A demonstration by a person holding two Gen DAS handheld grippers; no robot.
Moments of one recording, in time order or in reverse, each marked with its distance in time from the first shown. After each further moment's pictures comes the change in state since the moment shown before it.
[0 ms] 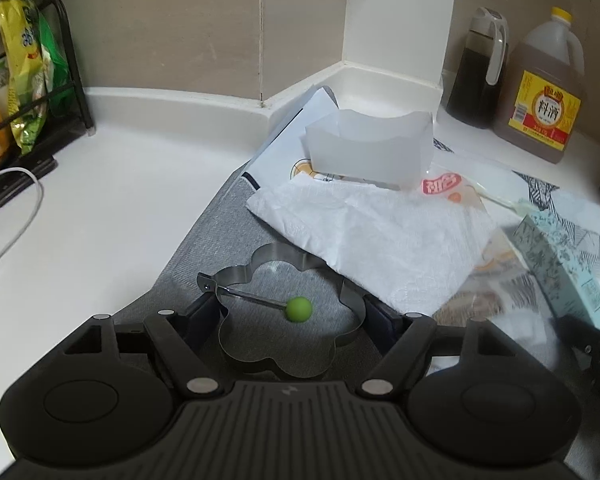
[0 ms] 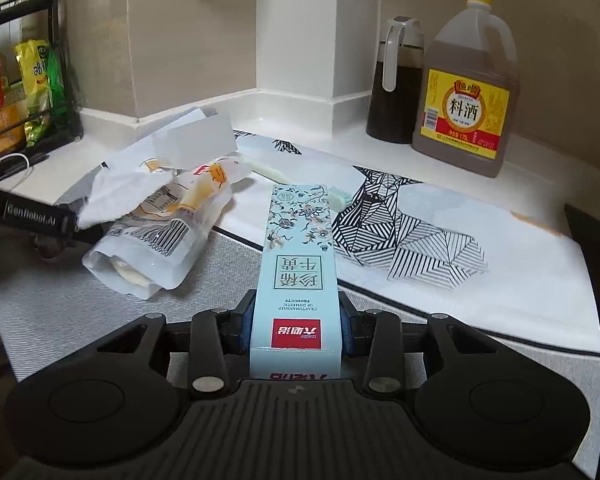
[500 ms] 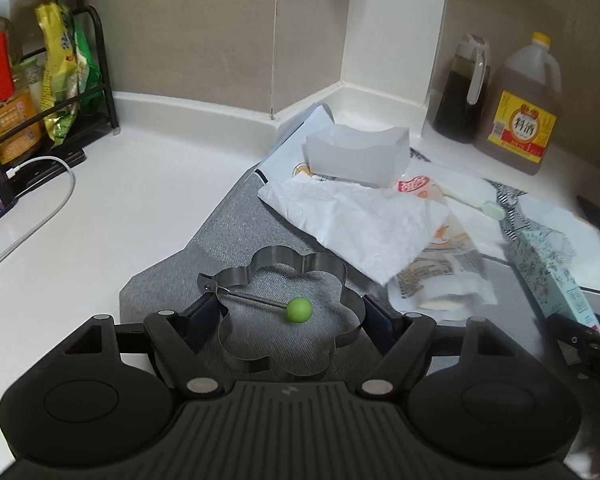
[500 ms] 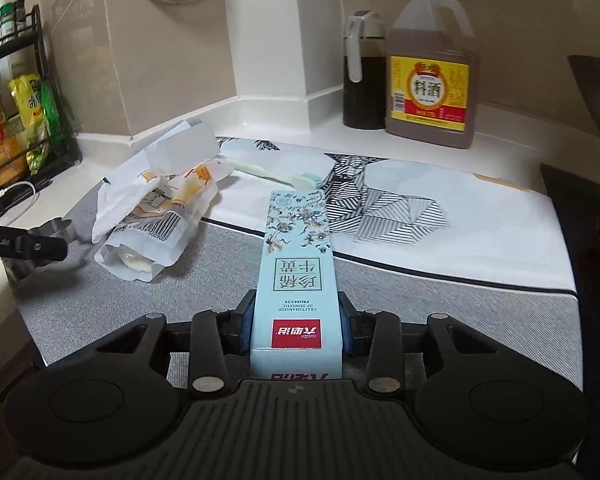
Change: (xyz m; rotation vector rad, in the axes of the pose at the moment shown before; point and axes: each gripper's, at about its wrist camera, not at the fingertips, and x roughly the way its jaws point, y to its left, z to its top) left arm -0.062 0.002 -0.025 -0.046 -0.046 -0.019; right arm -0.032 -0.023 -0.020 0.104 -0.019 0.013
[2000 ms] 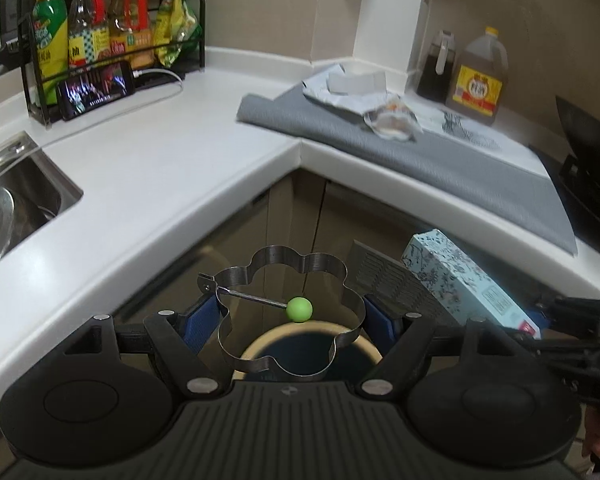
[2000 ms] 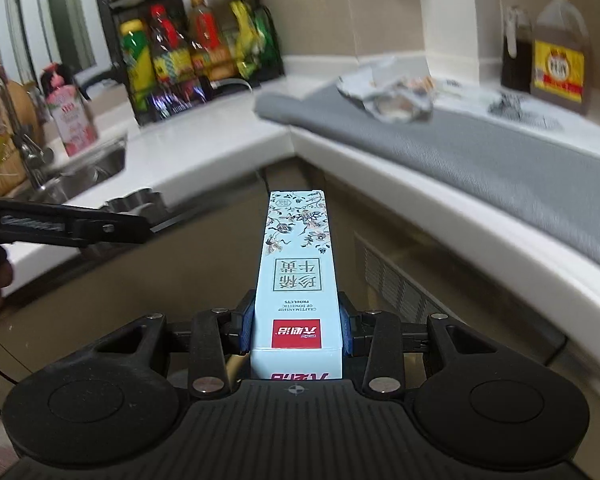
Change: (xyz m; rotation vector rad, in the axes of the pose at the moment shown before) left arm -0.210 0.008 -0.222 -0.082 0.007 0.039; right arm -0.169 0.072 -0.143 -0.200 0.139 0.391
